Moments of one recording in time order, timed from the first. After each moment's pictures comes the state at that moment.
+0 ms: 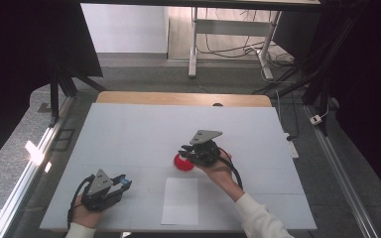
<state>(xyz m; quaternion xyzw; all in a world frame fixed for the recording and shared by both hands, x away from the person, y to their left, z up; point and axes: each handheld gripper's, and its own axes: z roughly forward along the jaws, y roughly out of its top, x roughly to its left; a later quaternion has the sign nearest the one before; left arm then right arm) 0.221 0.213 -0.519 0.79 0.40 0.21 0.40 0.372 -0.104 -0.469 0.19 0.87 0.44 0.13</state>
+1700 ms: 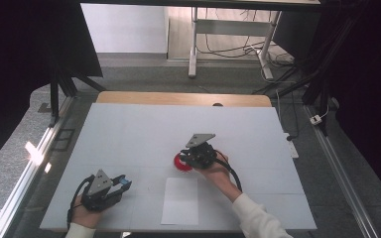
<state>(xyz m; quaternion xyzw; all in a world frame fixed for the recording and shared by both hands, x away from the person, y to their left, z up) 0.221 0.213 -0.520 0.79 0.41 0.21 0.40 0.378 -0.097 -0.491 0.19 0.89 0.40 0.12</state>
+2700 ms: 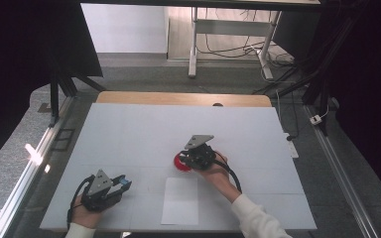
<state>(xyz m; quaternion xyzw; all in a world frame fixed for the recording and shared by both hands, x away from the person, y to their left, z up) 0.221 0.214 -0.520 0.80 0.40 0.21 0.40 0.376 -0.095 -0.494 0.19 0.89 0.39 0.13</state>
